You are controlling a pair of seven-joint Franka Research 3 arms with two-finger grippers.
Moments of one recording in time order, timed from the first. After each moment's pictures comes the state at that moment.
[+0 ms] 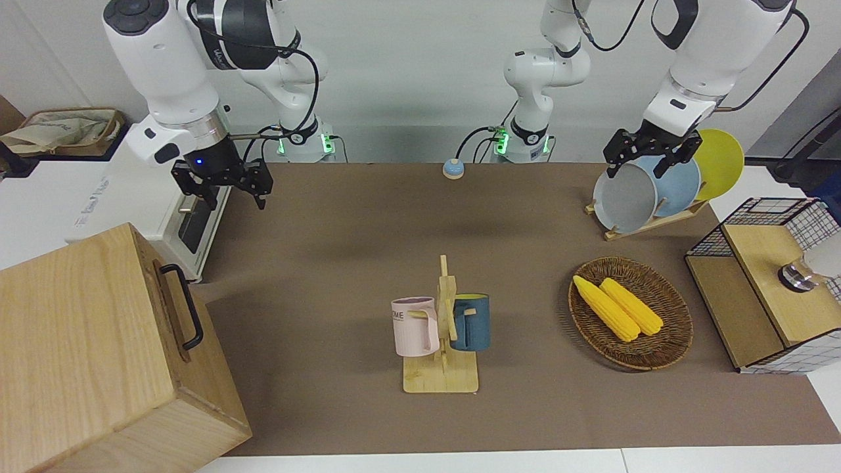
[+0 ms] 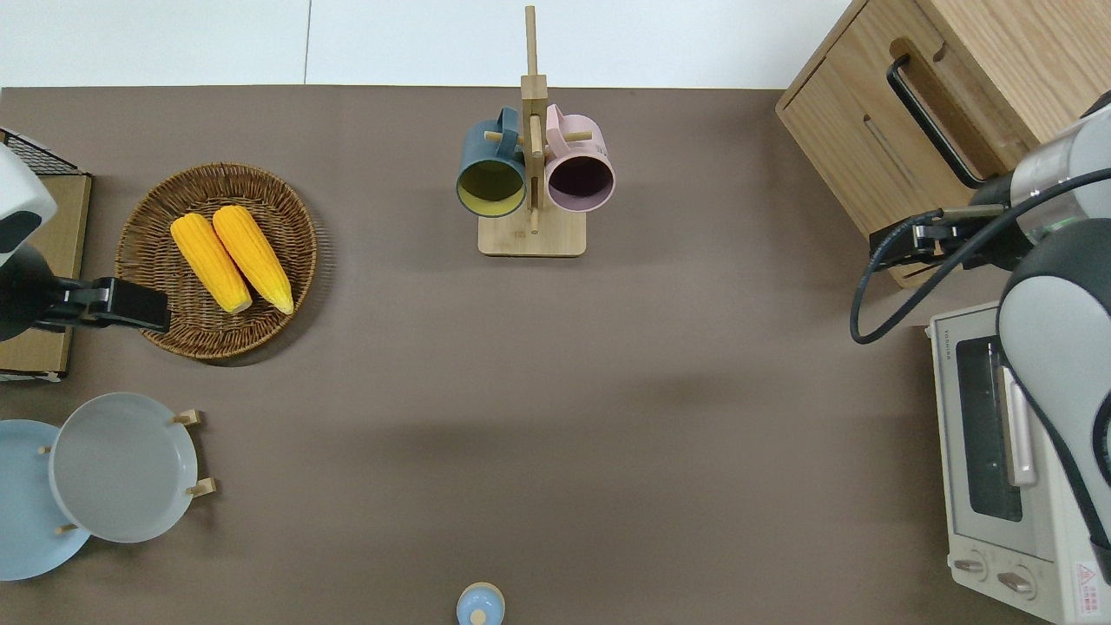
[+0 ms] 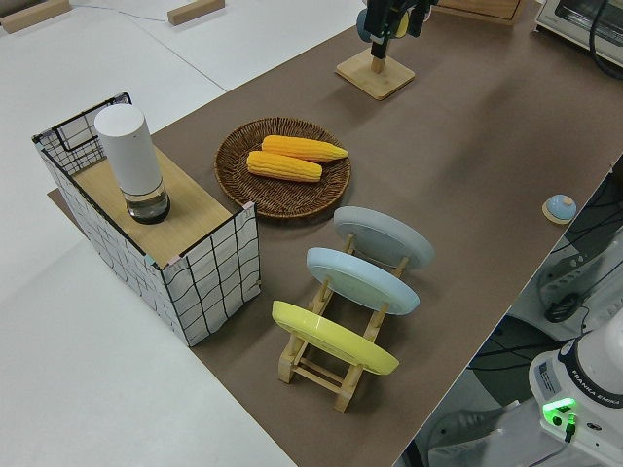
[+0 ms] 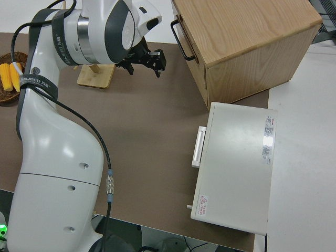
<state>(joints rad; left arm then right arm) 0.03 0.04 -0.06 -1.51 0.00 1.52 0.02 0.05 0.17 0.01 -1.42 0.00 1.60 0.07</state>
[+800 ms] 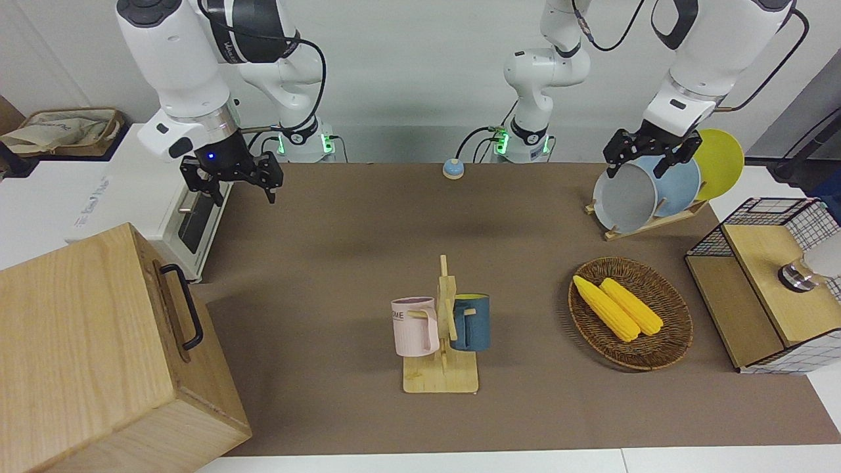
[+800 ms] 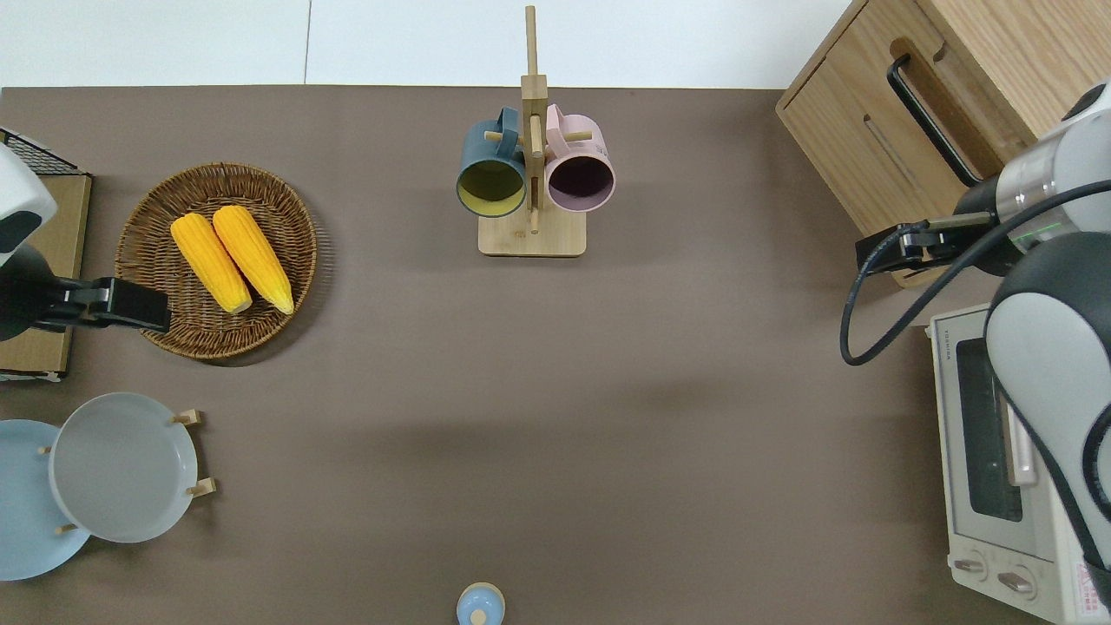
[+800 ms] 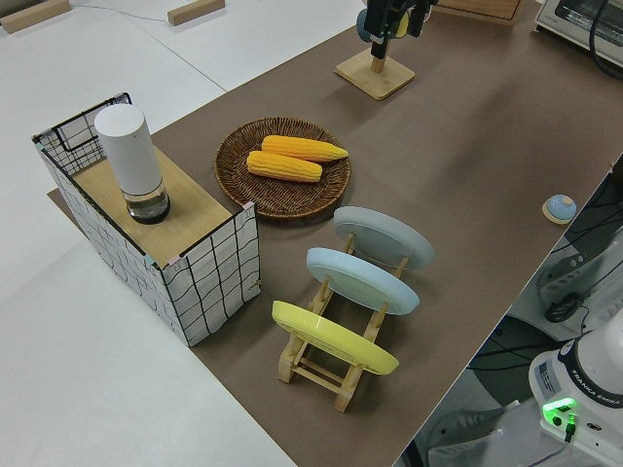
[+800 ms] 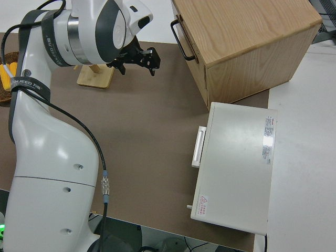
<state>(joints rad) 0.03 0.04 -0.06 -1.51 0.00 1.52 0.02 0.02 0.16 0.06 -1.42 -0.01 1.59 0.04</state>
